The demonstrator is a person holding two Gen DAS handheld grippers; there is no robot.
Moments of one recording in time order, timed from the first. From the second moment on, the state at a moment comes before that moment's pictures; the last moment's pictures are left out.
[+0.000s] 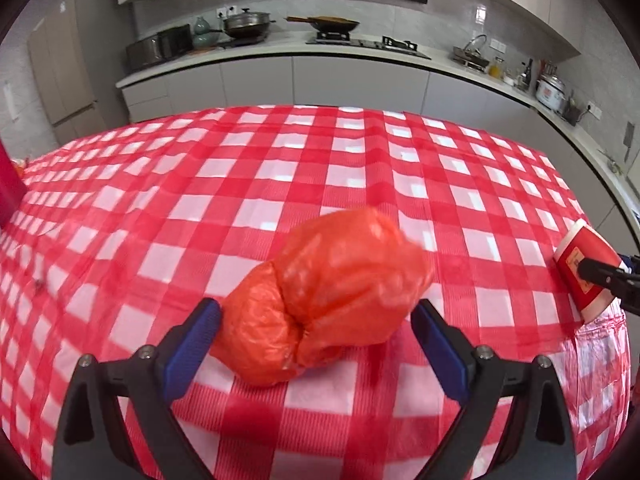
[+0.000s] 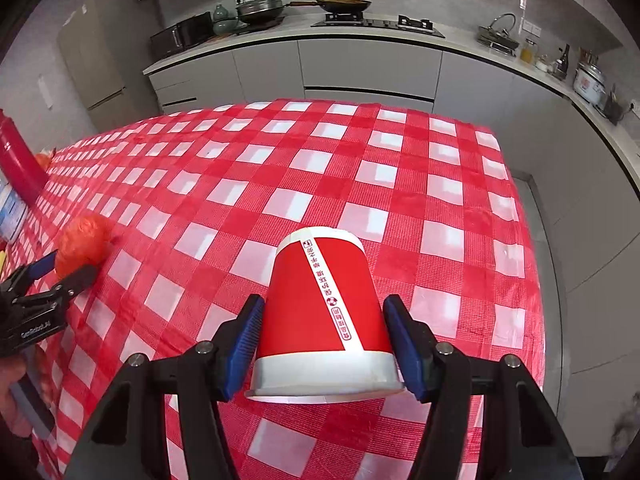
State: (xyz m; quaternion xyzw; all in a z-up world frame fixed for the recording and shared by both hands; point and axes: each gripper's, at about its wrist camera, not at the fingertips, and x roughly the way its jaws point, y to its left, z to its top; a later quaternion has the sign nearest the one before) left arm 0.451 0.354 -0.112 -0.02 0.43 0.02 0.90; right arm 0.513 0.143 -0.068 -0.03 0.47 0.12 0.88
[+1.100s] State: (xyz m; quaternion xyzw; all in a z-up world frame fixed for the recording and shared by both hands) left arm 0.462 0.329 -0.112 -0.01 0.45 -0.09 0.89; right arm 0.485 0.149 -0.065 -0.02 0.47 0.09 0.88
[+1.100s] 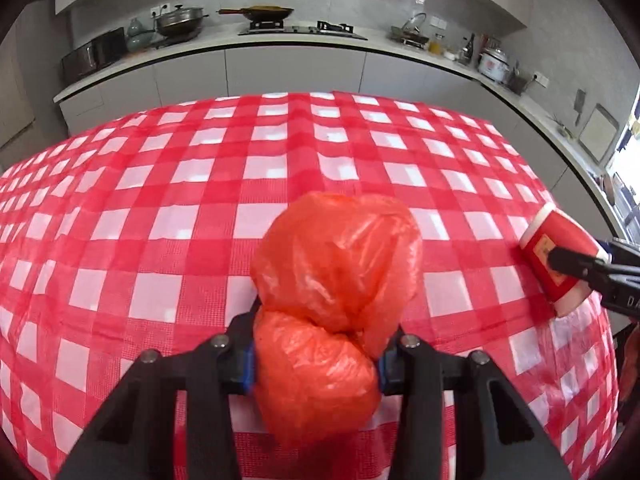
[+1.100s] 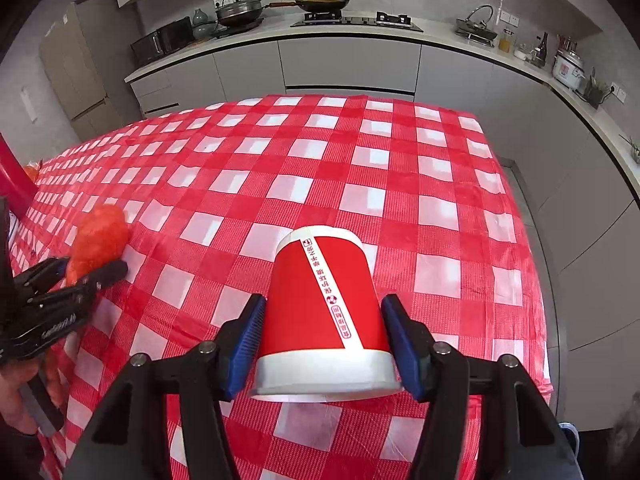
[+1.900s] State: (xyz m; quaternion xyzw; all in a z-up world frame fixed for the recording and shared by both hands) left arm 0.372 0.296 -0.063 -0.03 0.37 -0.02 0.93; right arm 0.416 0.134 -0.018 -0.04 0.40 0.08 0.91
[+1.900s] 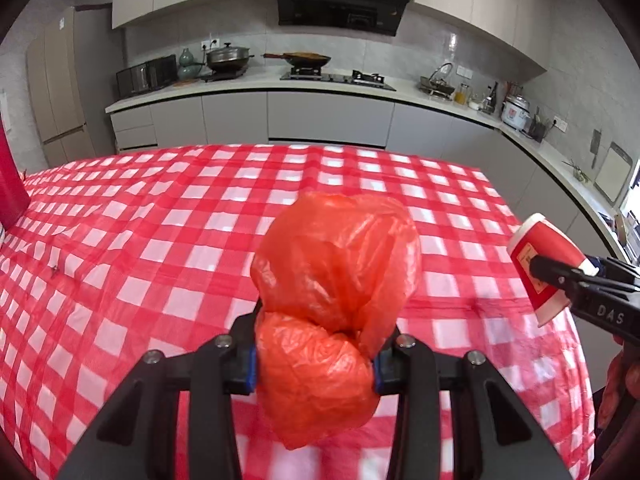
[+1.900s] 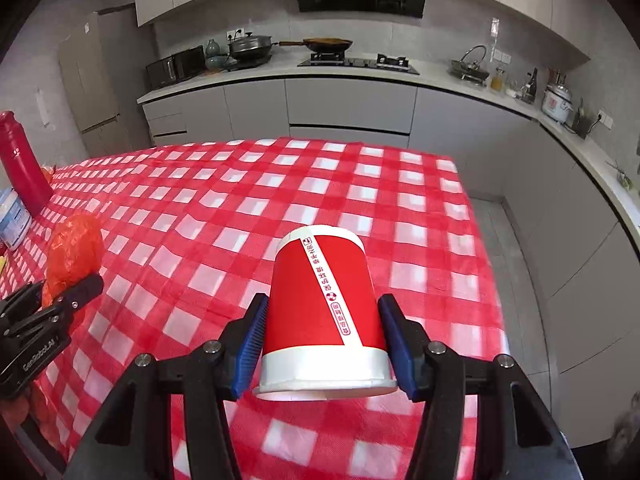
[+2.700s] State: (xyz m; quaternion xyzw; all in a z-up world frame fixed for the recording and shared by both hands) left arm 0.297 0.115 -0.049 -0.01 0.35 -0.07 0.93; right arm 0.311 -0.061 0.005 0.00 0.37 0.04 0.93
